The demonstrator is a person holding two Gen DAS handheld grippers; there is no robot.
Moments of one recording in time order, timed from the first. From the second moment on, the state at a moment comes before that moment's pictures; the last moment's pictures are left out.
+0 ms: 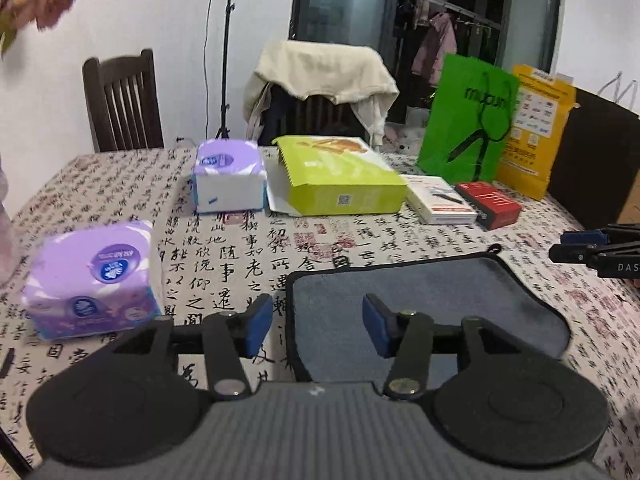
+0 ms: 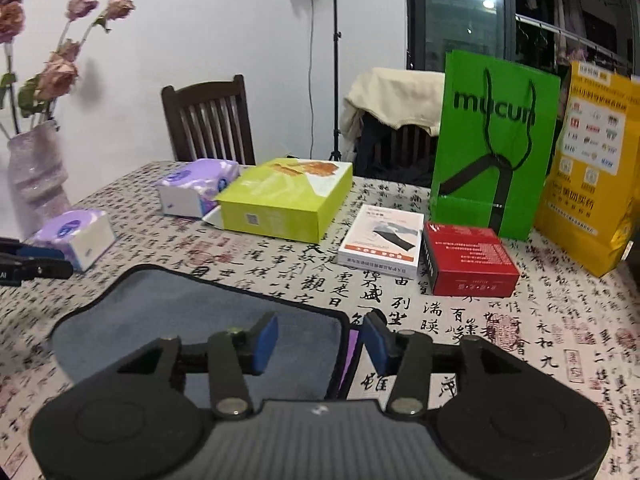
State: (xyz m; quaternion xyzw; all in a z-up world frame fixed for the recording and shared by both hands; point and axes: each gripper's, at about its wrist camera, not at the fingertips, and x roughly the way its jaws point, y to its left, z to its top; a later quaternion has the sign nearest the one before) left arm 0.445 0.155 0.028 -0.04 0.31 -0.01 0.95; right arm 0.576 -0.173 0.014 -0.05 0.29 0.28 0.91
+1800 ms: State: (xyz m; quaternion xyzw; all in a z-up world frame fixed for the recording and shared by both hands) left arm 0.099 0.055 0.038 0.01 0.16 0.00 0.99; right arm 0.229 -0.235 0.032 -0.05 0.17 0.30 0.94
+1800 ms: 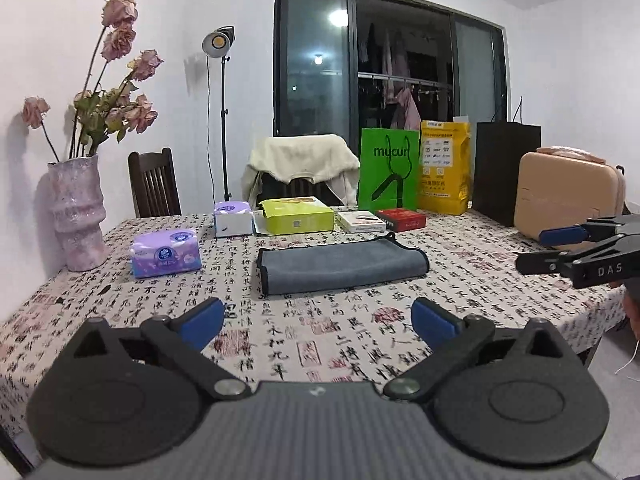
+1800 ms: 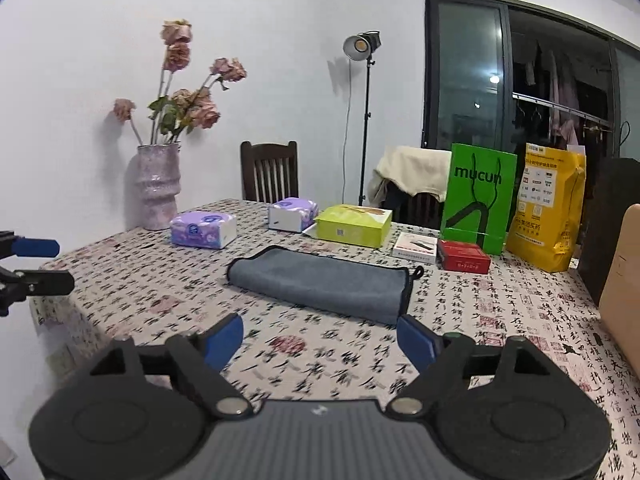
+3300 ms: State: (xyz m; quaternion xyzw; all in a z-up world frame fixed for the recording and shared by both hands) left arm 0.006 0.009 0.008 0.02 0.15 0.00 0.99; right arm 0.086 -0.250 0.008 -0.05 0.14 0.32 0.94
